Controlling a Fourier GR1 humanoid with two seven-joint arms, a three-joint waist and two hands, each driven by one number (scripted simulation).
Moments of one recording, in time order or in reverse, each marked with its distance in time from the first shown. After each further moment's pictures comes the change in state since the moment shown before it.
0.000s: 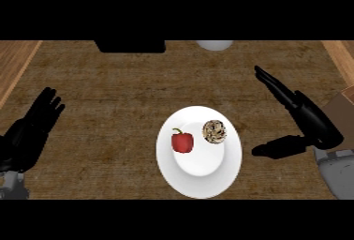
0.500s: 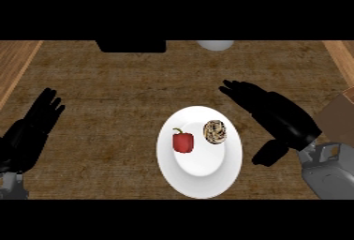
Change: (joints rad) left arm 0.007 -0.002 0.007 -0.008 0.002 -0.020 0.005; right arm -0.146 -0.074 0.228 -0.130 0.273 0.221 0.518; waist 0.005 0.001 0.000
